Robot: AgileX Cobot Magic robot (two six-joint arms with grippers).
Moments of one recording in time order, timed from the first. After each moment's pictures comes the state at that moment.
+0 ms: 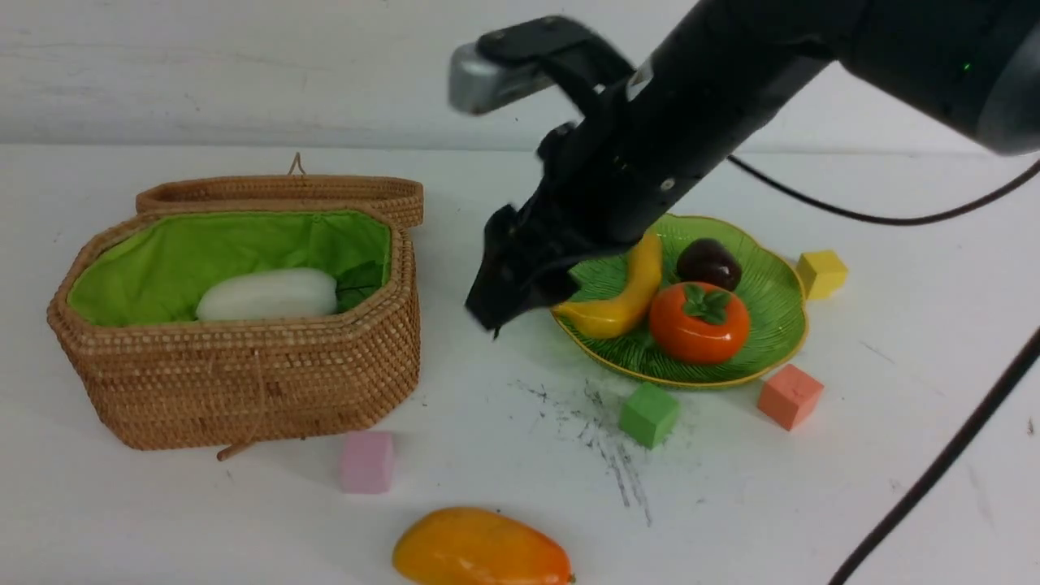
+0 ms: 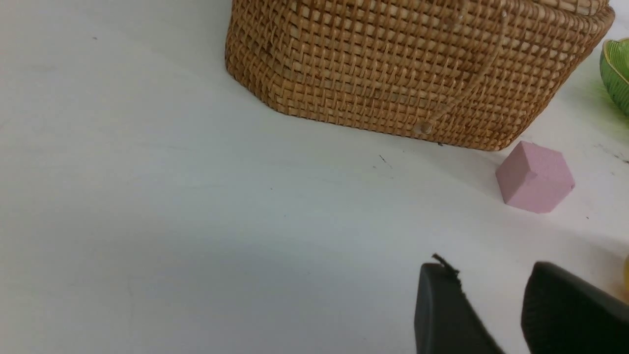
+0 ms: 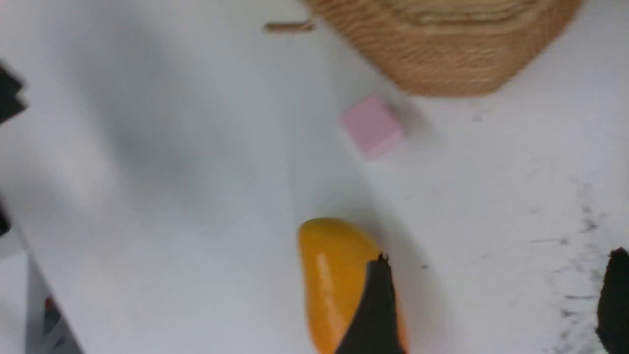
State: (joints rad) right arm 0.64 1.83 -1.84 0.43 1.17 -0.46; left arm -0.03 -0.01 0.03 -0.11 0.37 -0.24
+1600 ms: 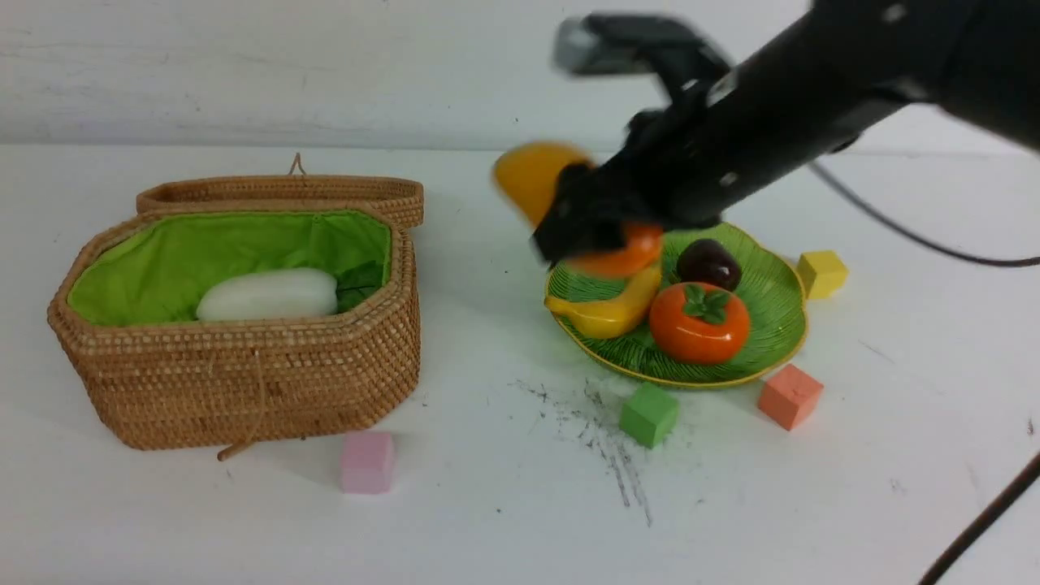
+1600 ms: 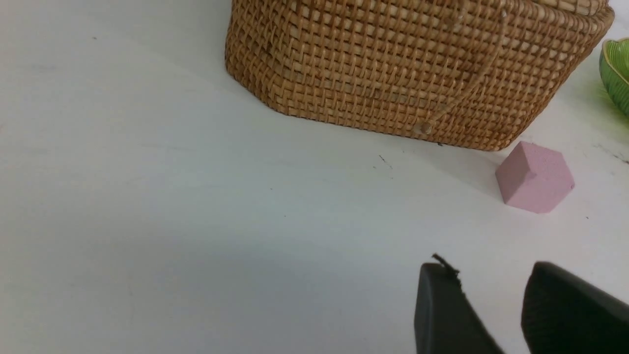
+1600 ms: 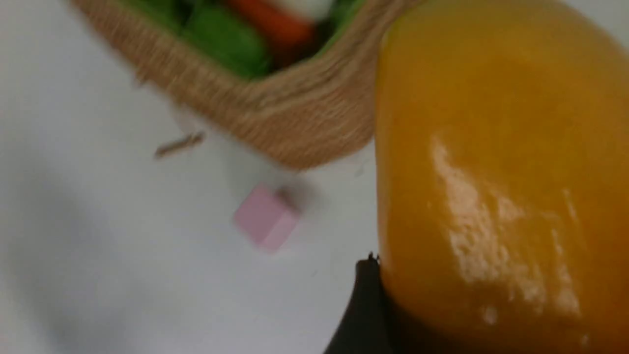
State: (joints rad) right arm 0.37 1.73 -1.65 0.45 0.85 -0.20; left arm -0.03 -0.01 0.03 -0.11 0.37 -0.24
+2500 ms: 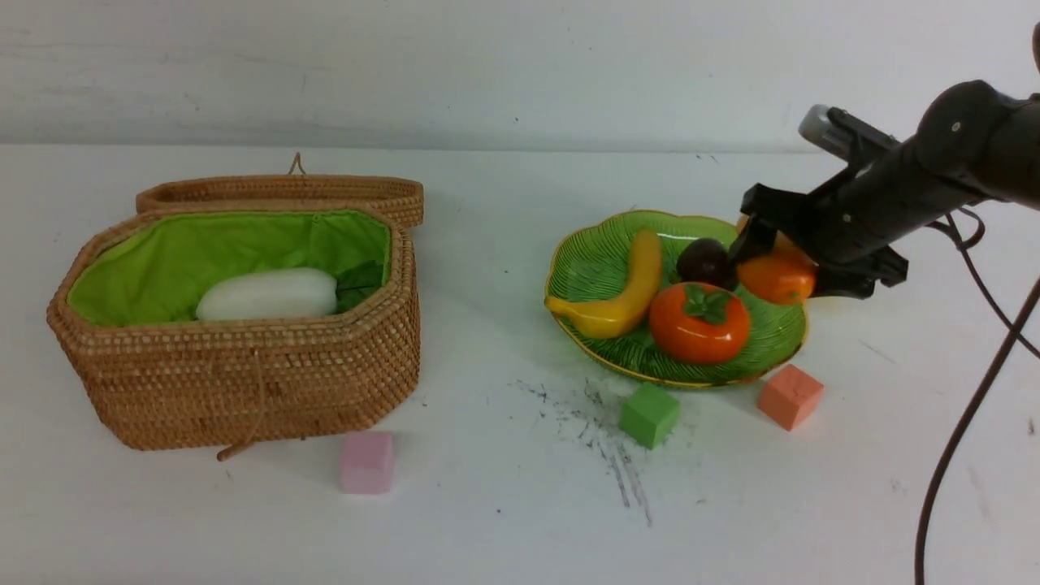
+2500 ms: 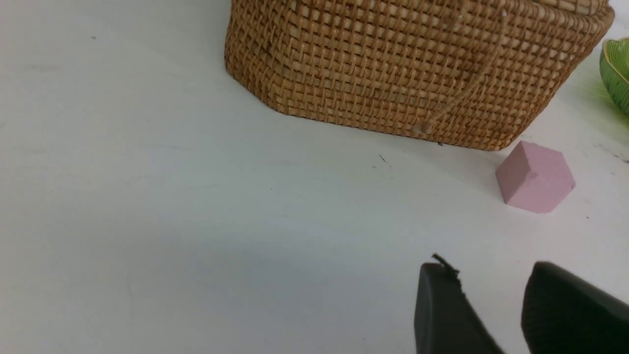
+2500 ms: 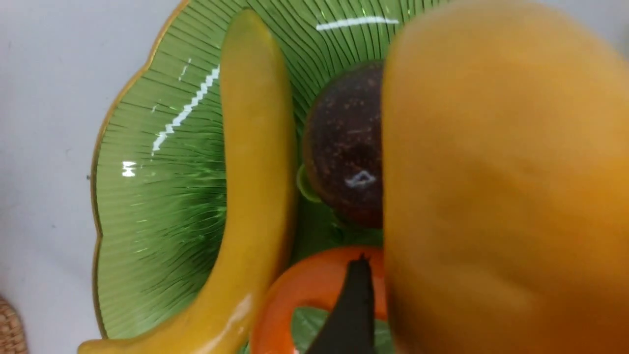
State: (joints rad) right arm 0.07 2.05 -1.65 0.43 0.69 0.11; left arm -0.03 -0.01 0.03 -0.11 0.37 -0.24
